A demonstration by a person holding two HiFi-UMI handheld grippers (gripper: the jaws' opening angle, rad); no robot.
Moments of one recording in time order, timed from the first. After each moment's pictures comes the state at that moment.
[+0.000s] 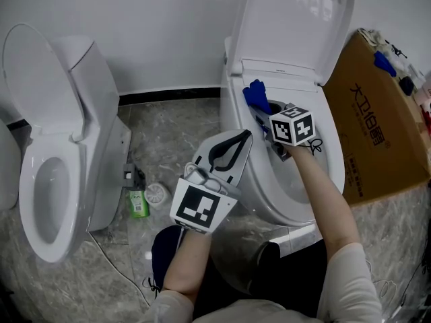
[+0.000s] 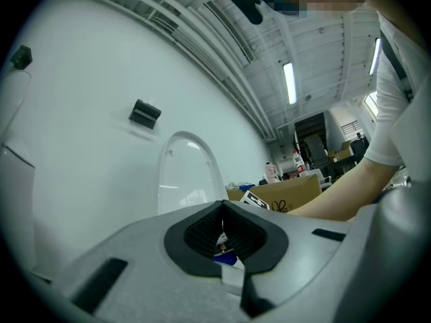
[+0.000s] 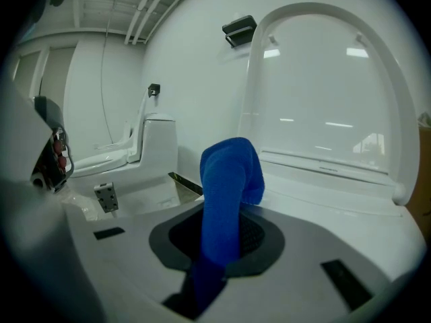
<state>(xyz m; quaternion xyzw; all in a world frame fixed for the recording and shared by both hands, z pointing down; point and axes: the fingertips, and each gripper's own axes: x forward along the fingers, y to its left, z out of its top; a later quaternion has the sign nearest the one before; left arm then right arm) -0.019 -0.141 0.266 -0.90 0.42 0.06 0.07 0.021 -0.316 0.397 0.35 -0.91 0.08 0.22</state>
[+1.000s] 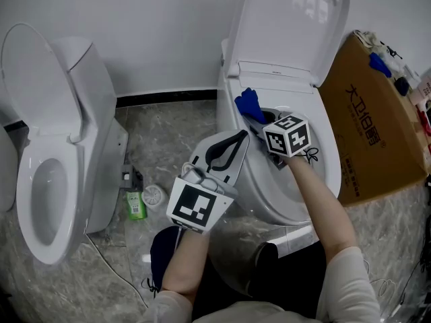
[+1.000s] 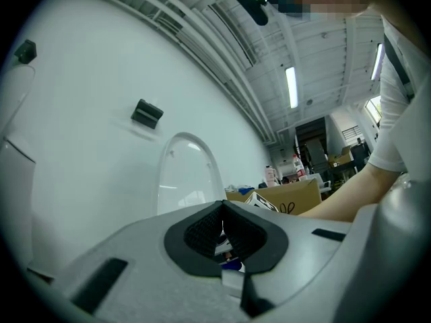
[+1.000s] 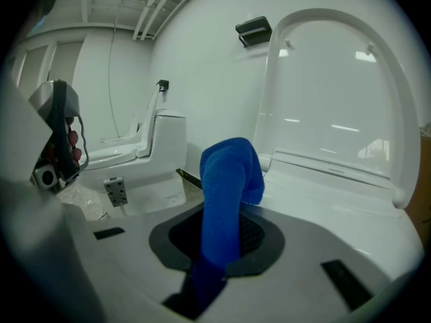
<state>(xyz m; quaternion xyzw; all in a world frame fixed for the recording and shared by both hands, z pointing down) -0.021 -0.139 0.264 -0.90 0.42 0.07 0.07 0.009 -0.284 0.397 0.33 -0.91 0.07 0.23</state>
